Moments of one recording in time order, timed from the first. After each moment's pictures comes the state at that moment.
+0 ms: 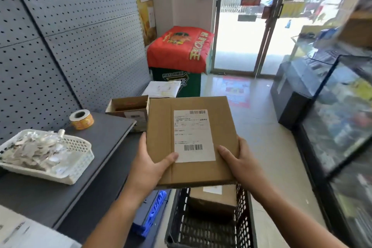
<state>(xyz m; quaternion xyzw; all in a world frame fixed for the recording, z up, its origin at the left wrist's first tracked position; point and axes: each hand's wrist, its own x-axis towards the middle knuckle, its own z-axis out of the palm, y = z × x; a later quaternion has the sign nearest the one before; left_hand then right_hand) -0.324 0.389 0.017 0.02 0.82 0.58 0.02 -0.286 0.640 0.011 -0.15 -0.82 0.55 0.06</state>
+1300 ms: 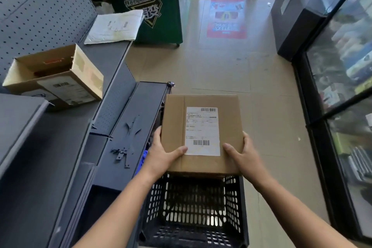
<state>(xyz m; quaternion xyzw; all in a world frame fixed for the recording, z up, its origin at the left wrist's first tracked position) -0.466 0.535 -0.195 -0.02 0.84 0.48 0.24 -0.373 0.780 -0.205 -0.32 -0.76 0.57 -0.06</state>
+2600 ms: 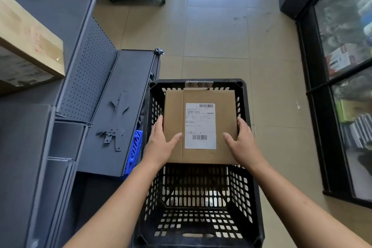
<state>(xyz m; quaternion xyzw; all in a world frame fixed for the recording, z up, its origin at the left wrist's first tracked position) -0.506 0.541 -0.337 0.01 0.89 0.36 0.29 -0.410 0.770 -0.330 -0.36 -0.80 0.47 -0.10</state>
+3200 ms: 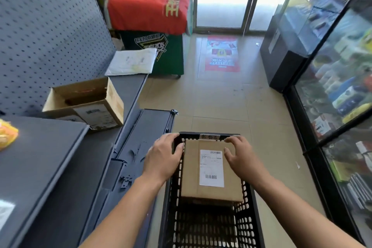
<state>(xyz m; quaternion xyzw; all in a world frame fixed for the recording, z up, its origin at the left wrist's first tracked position) -0.516 0.504 -0.144 0.16 0.94 0.29 0.08 -0.430 0.731 -0.154 -0.20 -0.93 0.32 0.00</state>
